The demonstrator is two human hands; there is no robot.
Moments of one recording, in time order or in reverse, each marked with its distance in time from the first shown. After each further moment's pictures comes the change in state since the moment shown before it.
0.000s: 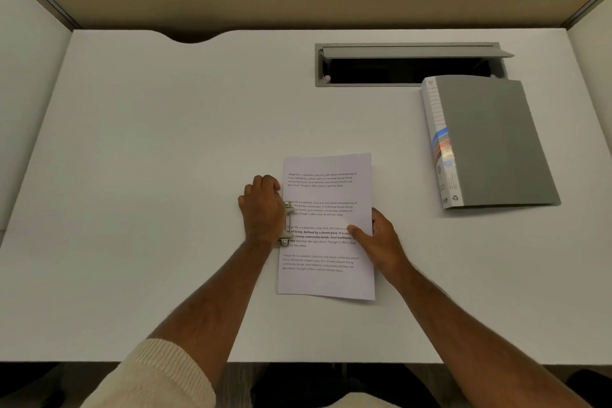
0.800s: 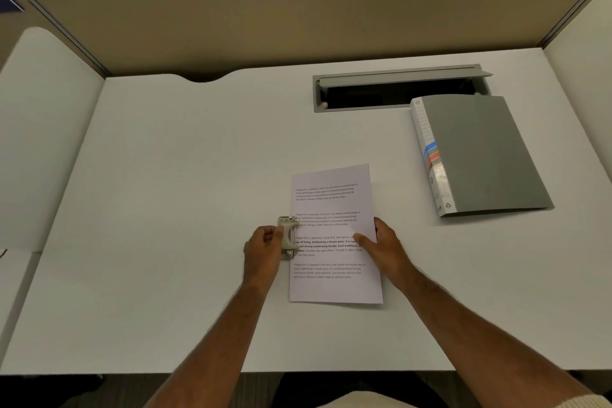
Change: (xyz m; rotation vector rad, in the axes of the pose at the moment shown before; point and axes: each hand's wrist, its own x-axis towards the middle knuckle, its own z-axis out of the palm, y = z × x) left_hand -0.063 -0.002 -0.046 -0.601 -0.202 -0.444; right_hand -0.006 -0.006 -0.011 -0.037 -0.020 -0.012
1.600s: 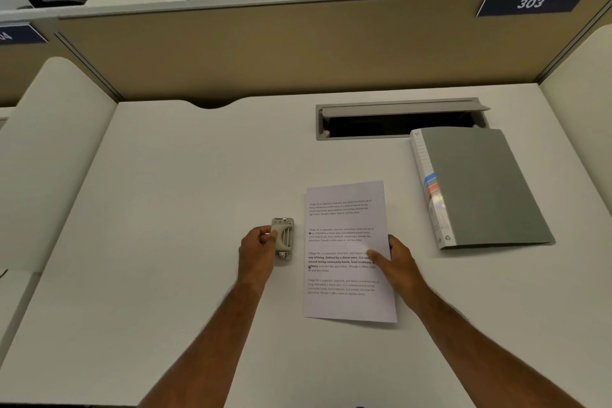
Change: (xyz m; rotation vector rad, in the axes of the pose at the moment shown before) left_hand 0.037 0.044 -0.006 -0.027 0.050 -0.021; right_hand 0.019 -0.009 -0.034 0.025 0.053 -0.014
